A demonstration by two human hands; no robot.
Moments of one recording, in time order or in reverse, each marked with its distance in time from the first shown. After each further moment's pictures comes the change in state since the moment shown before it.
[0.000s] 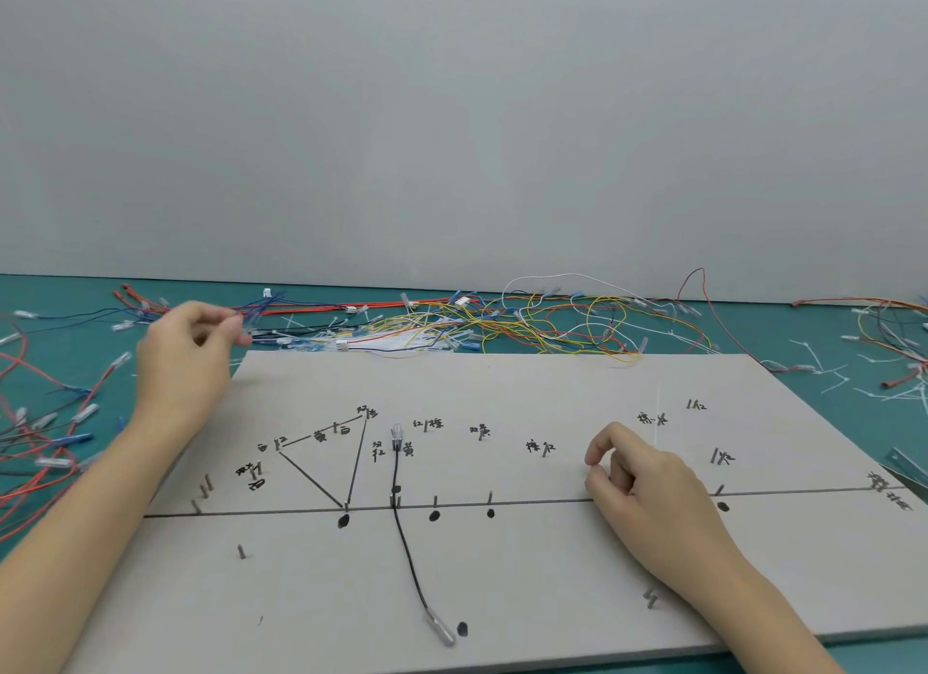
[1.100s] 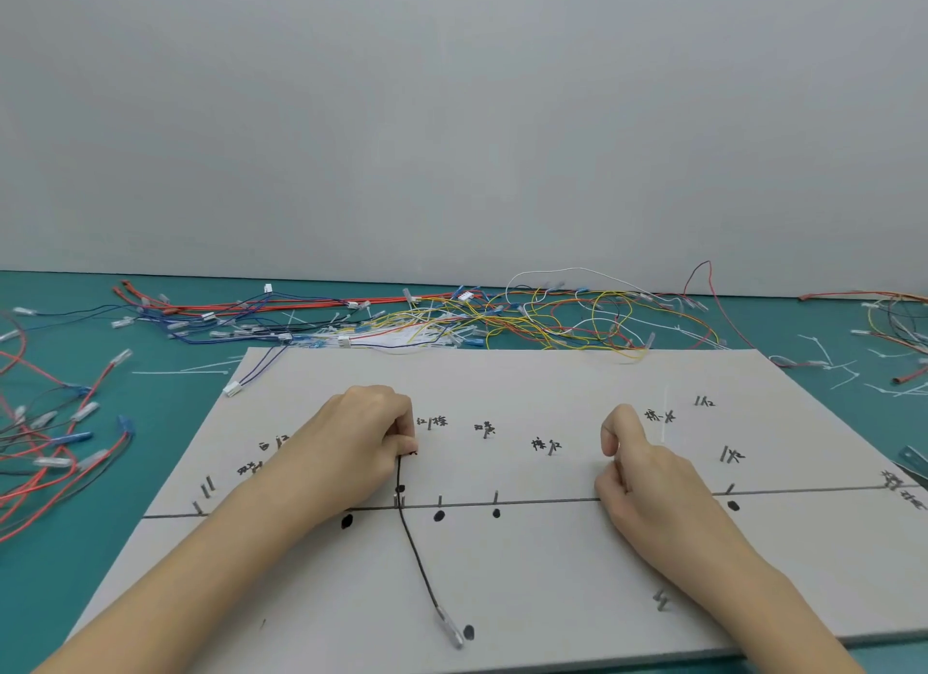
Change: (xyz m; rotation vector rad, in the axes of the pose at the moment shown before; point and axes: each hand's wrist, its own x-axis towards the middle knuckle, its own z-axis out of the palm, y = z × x) left_hand -0.090 0.063 0.049 0.452 -0.729 0.432; right_hand 0.006 0.004 0.002 -0.156 -0.101 -0.103
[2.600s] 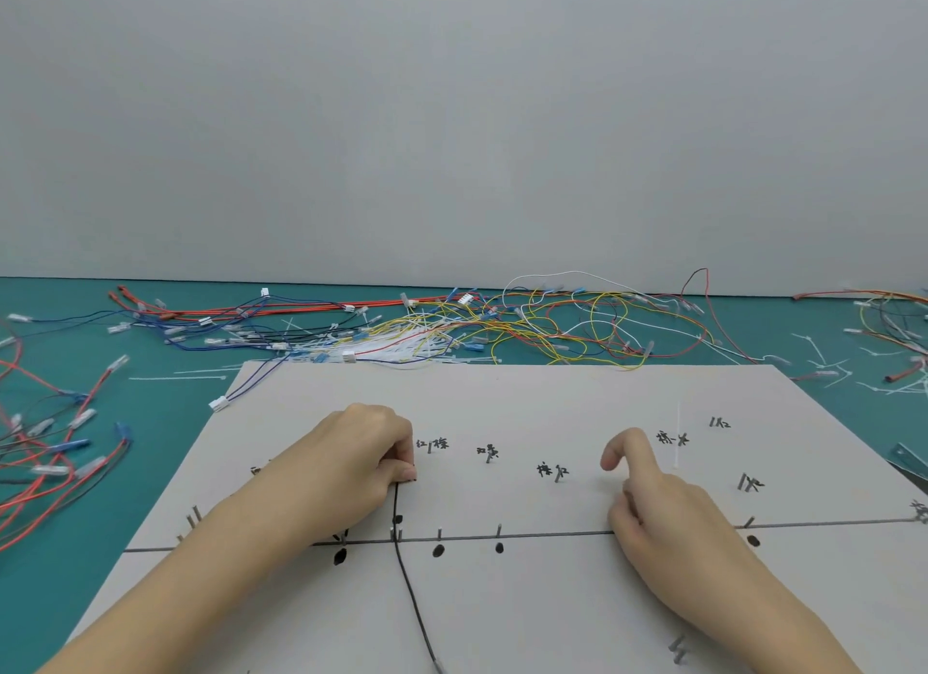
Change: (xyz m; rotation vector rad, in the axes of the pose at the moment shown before) left_hand -0.010 0.004 -0.010 -0.003 -0.156 0.025; right_hand -0.025 -0.007 -0.007 0.051 -0.067 0.062
